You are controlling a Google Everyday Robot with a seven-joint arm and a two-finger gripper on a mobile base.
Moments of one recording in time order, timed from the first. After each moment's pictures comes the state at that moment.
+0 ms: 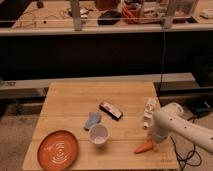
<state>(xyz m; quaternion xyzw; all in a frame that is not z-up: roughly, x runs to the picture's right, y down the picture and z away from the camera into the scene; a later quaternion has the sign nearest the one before) 0.272 0.301 0.790 -0.37 -0.08 -0.15 0.92</state>
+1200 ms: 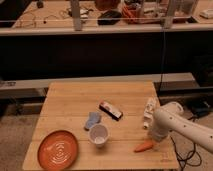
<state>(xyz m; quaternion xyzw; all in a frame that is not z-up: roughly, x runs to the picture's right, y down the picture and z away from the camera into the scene) 0.271 0.292 0.794 -0.37 -0.08 -0.13 0.92</state>
